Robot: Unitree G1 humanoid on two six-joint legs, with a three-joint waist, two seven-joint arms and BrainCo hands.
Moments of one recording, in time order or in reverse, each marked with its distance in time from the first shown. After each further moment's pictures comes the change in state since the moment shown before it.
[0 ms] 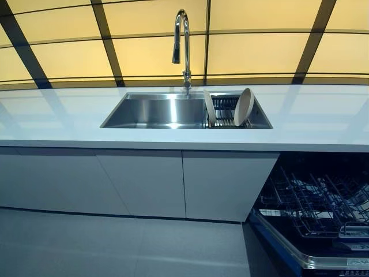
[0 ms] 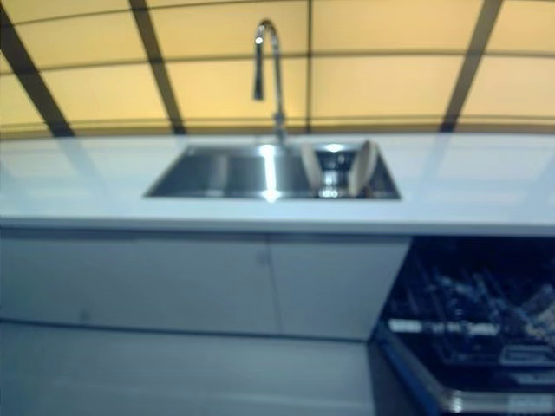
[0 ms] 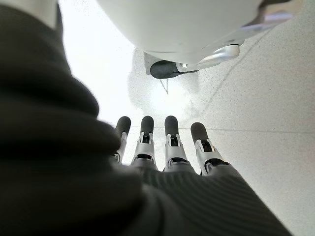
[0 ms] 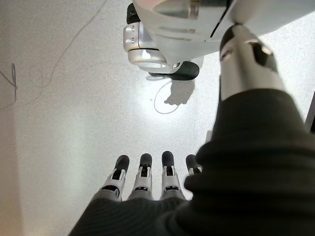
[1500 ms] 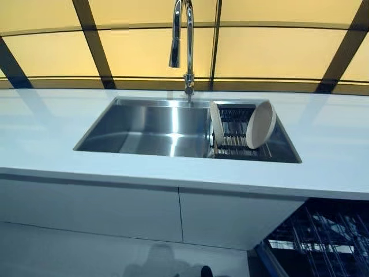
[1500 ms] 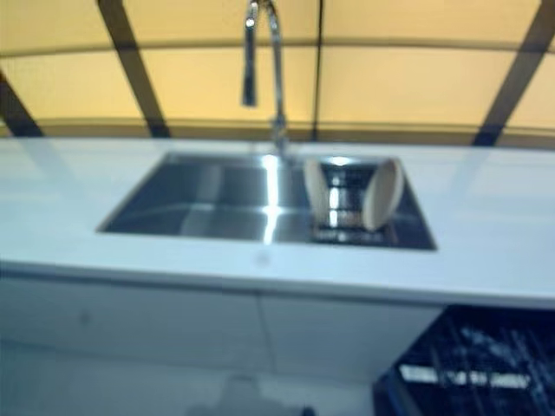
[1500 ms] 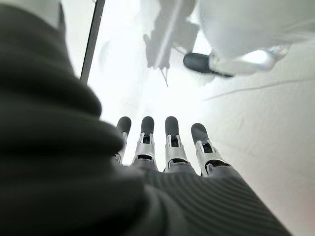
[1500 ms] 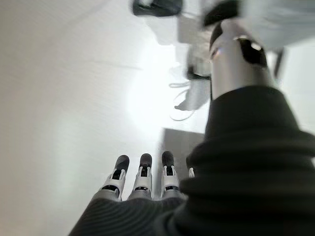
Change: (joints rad) left arm -0.052 0.009 0.157 0.083 -0.107 -0.002 0.005; right arm -0.045 -0.033 -0.071 0.003 0.016 -0.053 0.038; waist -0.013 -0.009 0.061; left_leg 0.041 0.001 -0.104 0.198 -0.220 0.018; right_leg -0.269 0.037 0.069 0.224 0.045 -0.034
